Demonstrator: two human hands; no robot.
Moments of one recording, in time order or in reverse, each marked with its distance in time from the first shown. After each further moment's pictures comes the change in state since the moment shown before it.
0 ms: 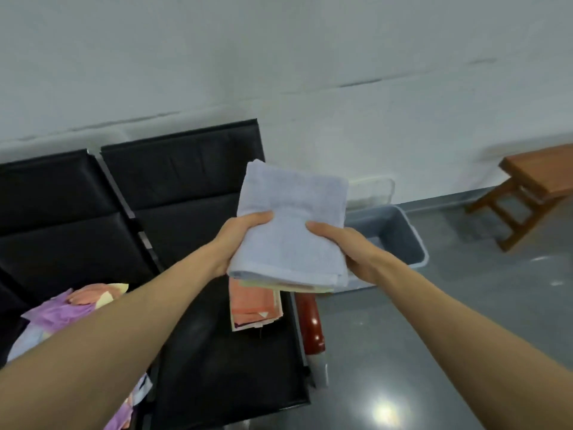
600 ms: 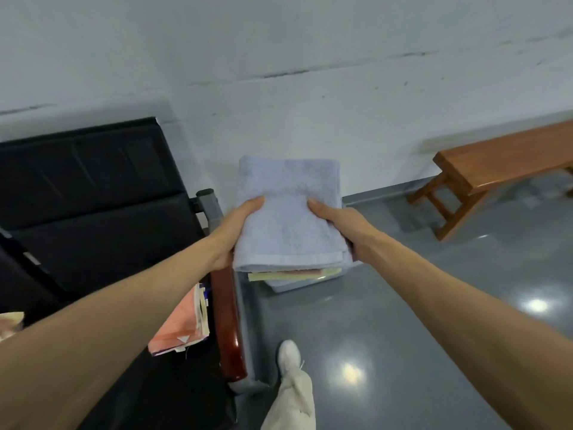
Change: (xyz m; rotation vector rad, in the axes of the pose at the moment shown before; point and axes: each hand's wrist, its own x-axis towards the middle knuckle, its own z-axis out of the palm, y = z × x) left_hand 0.117 0.020 0.191 -0.086 -0.133 -0.072; right_hand 0.033 -0.047 -0.205 0.136 0.211 0.047
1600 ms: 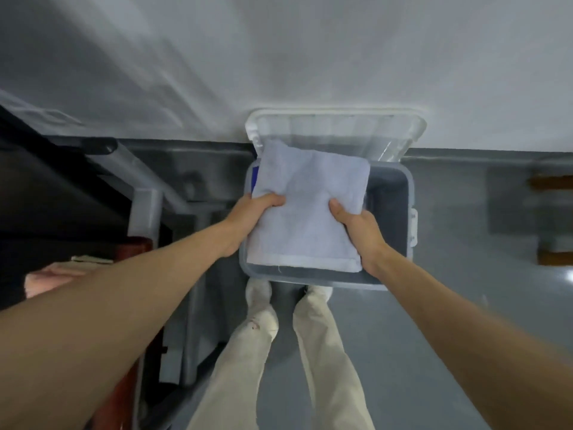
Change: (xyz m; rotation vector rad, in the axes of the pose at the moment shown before) left_hand 0.429 -0.083 0.007 0.053 0.358 -0.357; right_hand 0.459 0.096 -0.121 -0.109 -0.030 0.310
